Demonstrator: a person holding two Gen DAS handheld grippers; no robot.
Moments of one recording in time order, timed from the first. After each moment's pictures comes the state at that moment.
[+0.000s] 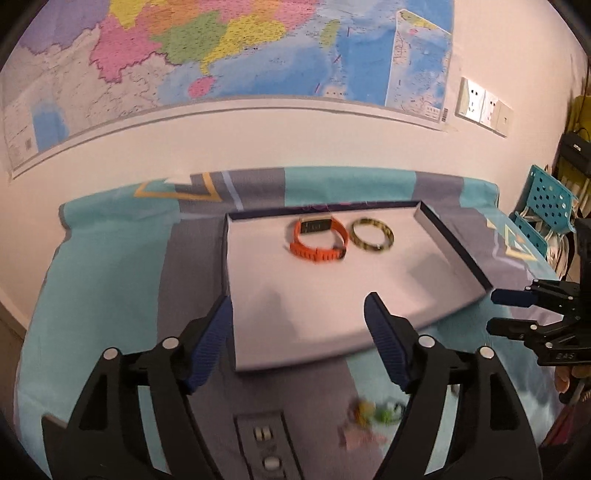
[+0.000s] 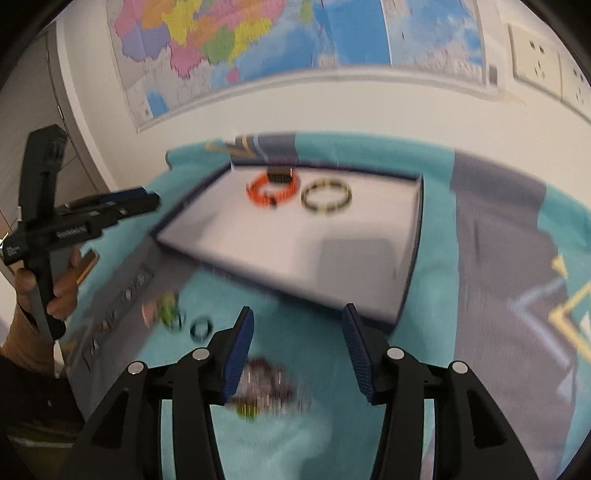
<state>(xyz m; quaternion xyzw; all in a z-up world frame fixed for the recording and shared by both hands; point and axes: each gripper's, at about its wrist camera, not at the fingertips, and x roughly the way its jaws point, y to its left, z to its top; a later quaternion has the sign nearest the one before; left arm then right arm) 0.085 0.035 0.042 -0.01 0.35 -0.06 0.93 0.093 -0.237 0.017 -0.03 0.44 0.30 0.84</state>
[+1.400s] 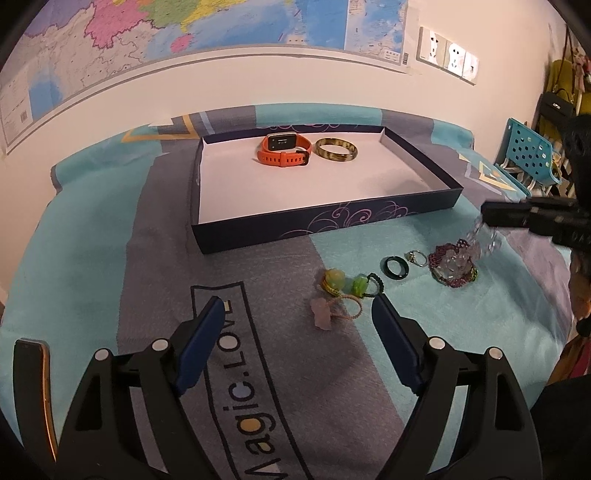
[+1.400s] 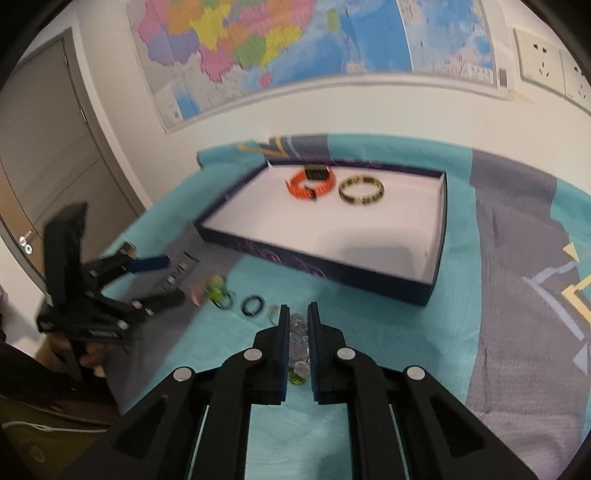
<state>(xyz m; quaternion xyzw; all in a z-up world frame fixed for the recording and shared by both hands) 0.009 0.019 -0.009 0.02 0.39 -0.09 0.91 0.054 -0.235 0.038 0.00 0.41 0.35 0.84</state>
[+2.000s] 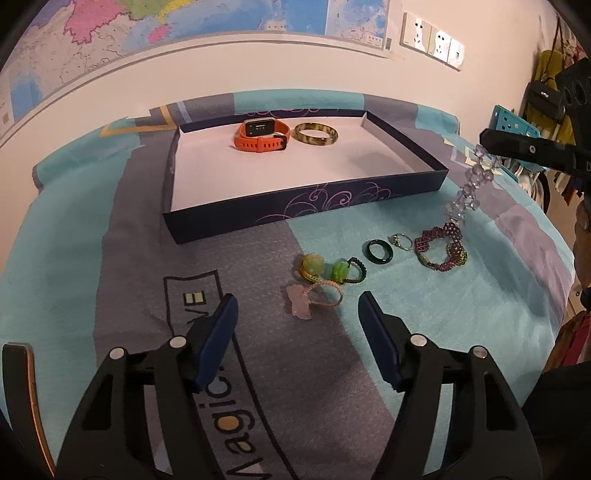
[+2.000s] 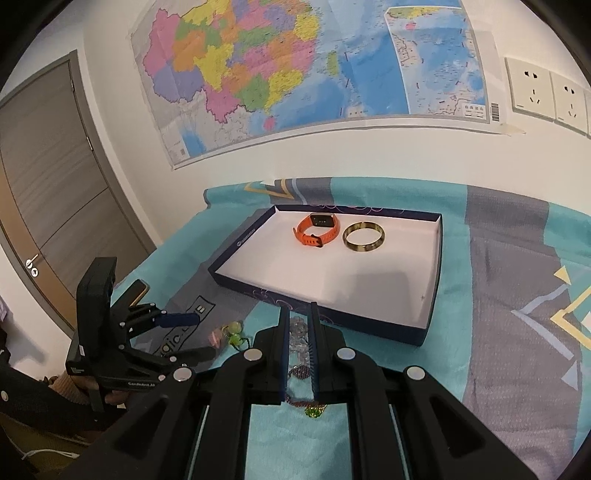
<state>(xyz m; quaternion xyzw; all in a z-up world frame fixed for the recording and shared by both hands) 0.014 0.009 -0.019 0.02 0.41 -0.13 0.90 0.060 -0.235 0.067 0.03 0.37 0.34 0.86</state>
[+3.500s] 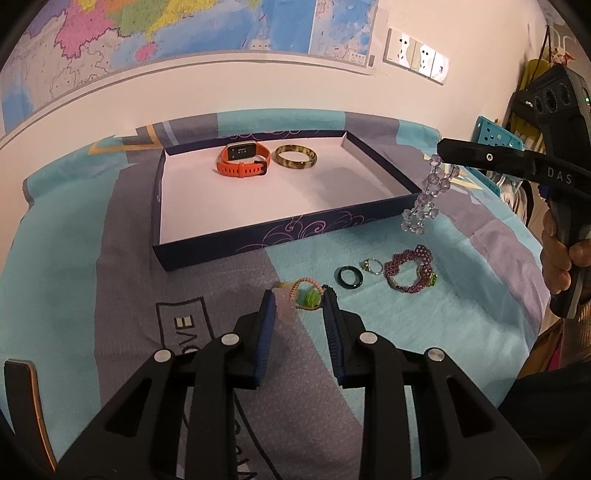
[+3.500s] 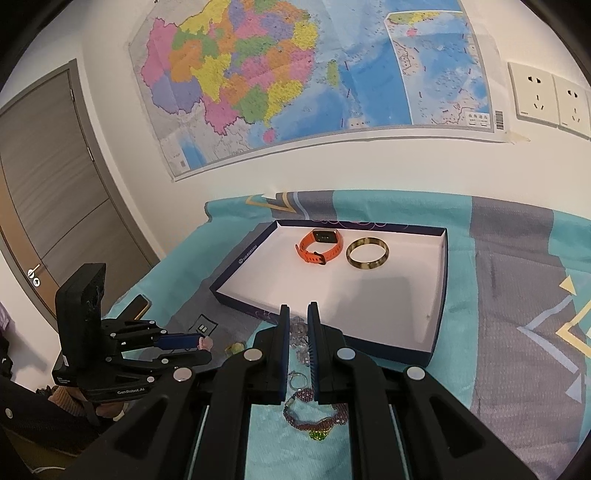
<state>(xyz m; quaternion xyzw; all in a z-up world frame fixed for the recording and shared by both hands) 0.011 0.004 0.006 0.01 0.39 -0.16 0.91 0.068 -0.228 0.073 0.04 0.36 0.35 0.87</state>
